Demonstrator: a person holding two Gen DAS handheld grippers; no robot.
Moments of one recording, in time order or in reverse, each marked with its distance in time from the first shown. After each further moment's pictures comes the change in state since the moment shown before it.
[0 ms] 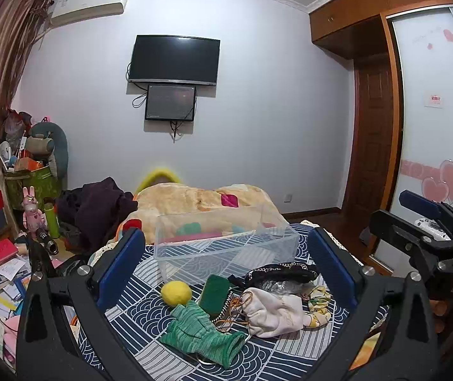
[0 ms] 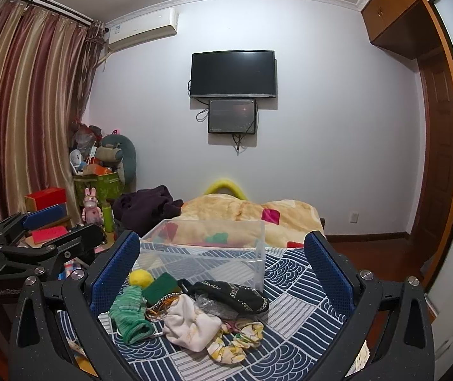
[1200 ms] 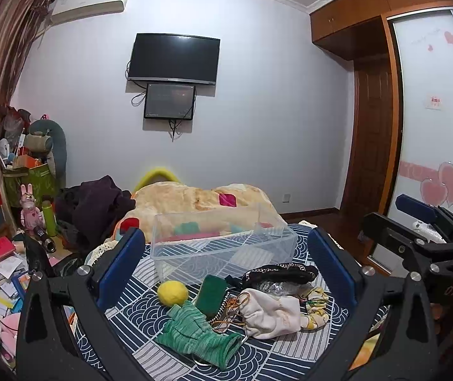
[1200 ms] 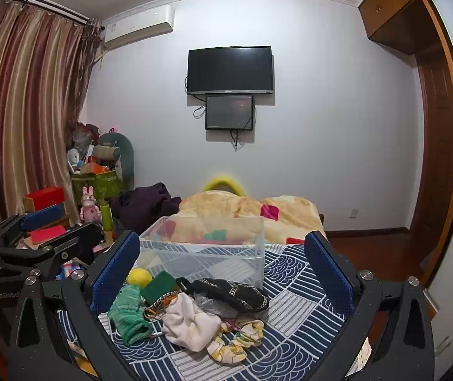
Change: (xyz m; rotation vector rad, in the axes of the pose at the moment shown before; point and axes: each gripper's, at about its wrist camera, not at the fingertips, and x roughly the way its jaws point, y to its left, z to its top) left arm 0.002 0.000 0.003 -0.014 0.007 -0.009; right arm 0.003 0.001 0.000 0.012 0.018 -0.009
